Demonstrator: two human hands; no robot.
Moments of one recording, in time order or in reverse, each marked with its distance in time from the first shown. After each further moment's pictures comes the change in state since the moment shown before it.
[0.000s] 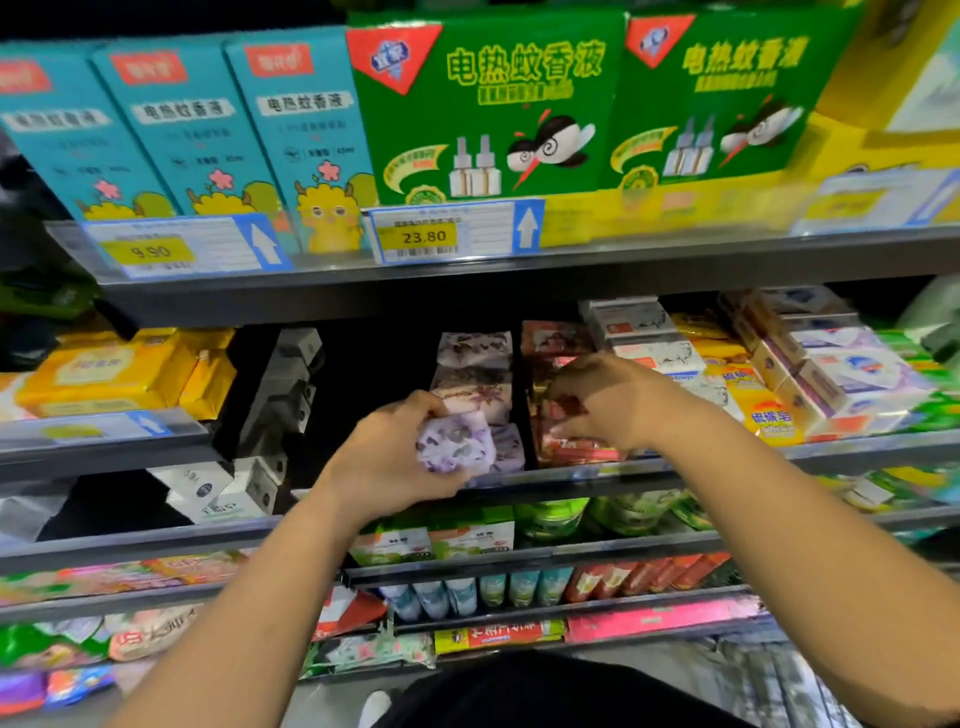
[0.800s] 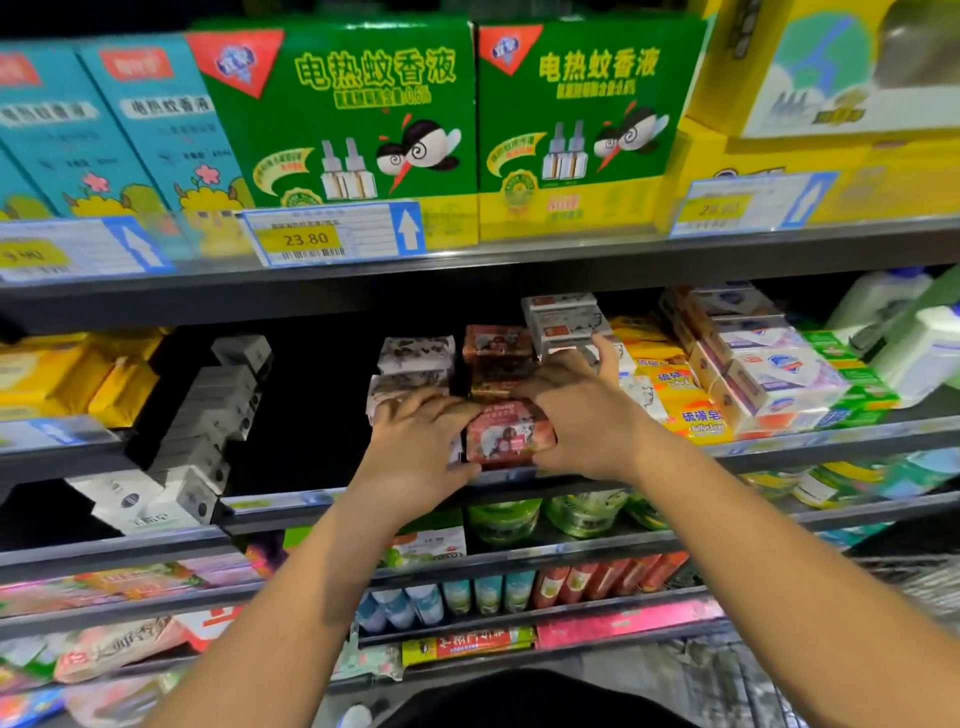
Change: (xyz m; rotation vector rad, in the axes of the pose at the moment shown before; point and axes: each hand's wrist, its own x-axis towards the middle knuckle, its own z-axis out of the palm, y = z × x) left_hand 0.033 0.070 0.065 0.423 0.058 0.088; right_hand -0.043 0.025 0.019 -0.071 0.278 -0.064
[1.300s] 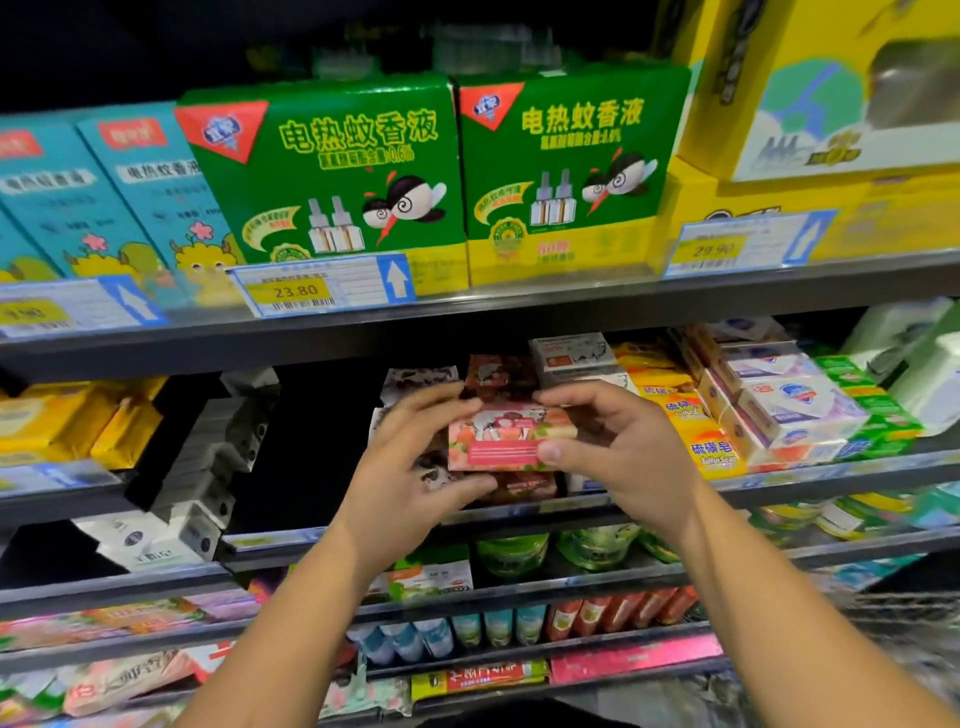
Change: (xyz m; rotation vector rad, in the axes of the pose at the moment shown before) left_hand -0.014 0.000 -0.039 -0.869 0.353 0.180; right_hand -0.036 -0.008 -0.028 1.442 0.296 0.193
